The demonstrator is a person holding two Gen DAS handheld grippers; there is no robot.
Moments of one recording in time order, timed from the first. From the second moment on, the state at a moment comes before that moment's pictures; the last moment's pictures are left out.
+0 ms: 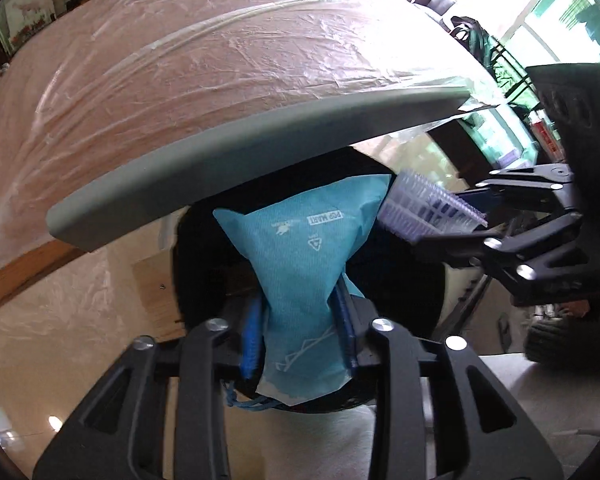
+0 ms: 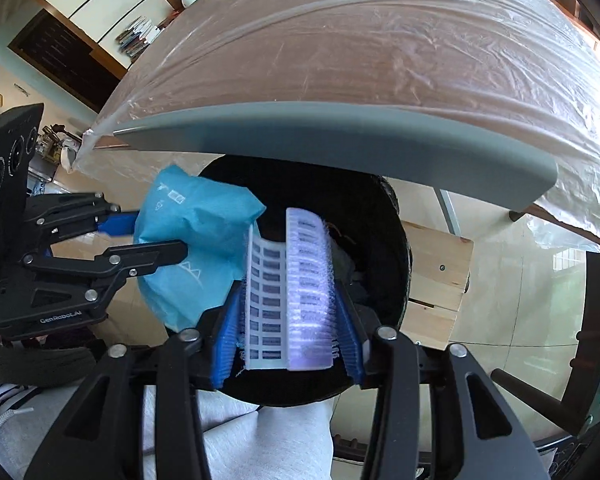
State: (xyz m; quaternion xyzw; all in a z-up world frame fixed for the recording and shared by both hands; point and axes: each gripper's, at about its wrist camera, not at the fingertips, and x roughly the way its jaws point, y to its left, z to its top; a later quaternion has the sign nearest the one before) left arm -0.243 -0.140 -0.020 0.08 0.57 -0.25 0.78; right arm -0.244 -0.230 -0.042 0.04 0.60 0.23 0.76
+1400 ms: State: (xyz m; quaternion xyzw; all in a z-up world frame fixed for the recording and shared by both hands) left arm 0.030 0.007 0.026 -0.04 0.43 -0.01 0.90; right arm 0.023 -0.406 -0.010 0.05 0.45 -0.05 0.89
